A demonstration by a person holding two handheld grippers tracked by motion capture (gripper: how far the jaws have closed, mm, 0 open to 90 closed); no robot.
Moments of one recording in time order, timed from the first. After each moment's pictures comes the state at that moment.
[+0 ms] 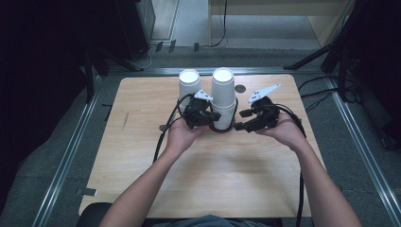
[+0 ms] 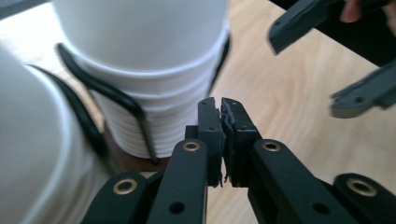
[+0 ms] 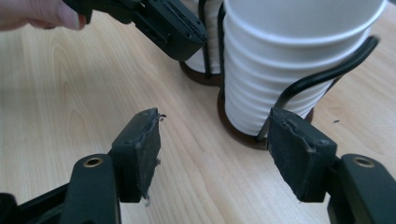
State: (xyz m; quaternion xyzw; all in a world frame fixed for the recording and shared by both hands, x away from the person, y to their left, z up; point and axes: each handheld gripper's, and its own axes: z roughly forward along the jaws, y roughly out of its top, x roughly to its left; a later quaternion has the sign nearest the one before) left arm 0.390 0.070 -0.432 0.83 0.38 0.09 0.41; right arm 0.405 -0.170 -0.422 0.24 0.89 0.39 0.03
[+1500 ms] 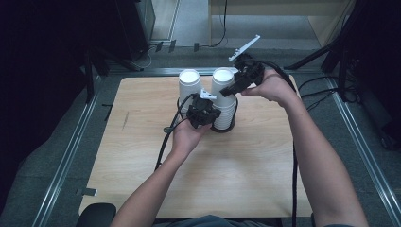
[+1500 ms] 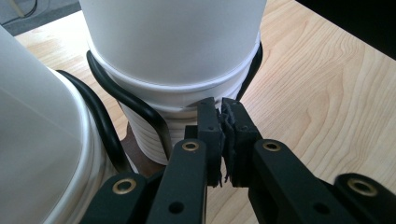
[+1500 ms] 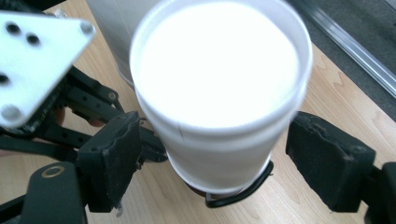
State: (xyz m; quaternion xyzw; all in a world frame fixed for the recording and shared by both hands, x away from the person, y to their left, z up) left arm 0.390 0.057 -0.435 0.82 0.40 0.13 0.39; right arm 0.475 -0.113 -0.333 0.23 0.92 0.32 0.05
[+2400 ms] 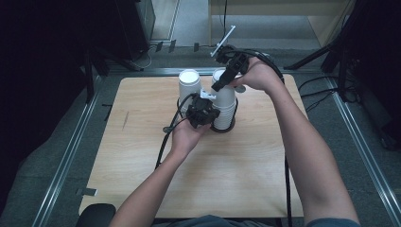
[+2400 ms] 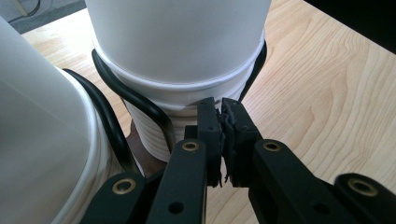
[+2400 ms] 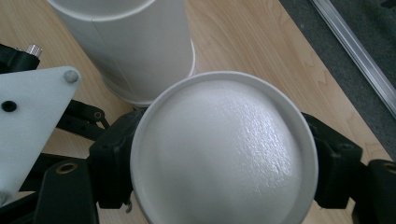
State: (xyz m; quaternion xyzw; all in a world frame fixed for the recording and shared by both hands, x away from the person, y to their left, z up) left arm 0.390 0.058 -0.434 0.82 0.40 0.14 0.38; right arm 0.487 -0.069 -0.314 0.22 0.94 0.24 0.07
